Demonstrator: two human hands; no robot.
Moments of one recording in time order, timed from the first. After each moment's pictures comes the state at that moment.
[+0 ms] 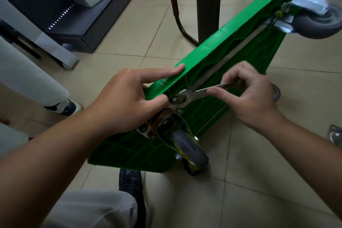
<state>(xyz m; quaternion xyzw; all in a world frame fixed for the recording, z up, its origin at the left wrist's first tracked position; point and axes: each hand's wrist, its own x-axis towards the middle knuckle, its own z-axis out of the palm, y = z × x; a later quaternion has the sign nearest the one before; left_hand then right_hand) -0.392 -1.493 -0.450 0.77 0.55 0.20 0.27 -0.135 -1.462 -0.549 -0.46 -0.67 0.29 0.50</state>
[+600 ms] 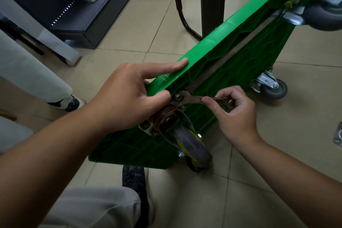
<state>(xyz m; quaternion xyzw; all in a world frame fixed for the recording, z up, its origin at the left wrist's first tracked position) -0.393 -1.492 -0.452 0.76 0.54 0.21 0.29 -0.175 -1.485 -0.619 -0.50 -0.53 0.36 0.58</state>
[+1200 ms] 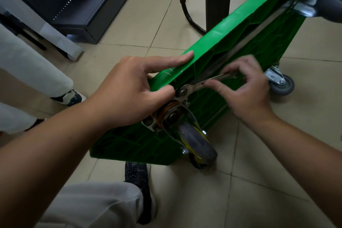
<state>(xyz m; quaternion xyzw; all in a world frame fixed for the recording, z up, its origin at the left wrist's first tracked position) -0.394 -1.492 -0.449 0.77 0.54 0.20 0.27 -0.162 -1.450 -0.591 -0.50 -0.65 0.23 0.53</state>
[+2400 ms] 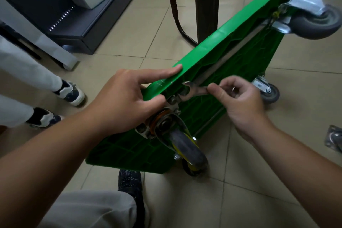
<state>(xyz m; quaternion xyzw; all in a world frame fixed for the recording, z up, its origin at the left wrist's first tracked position) -0.392 -1.495 -0.449 0.76 0.56 0.19 0.27 -0.150 -1.466 -0.578 -0.46 -0.48 0.48 0.57</state>
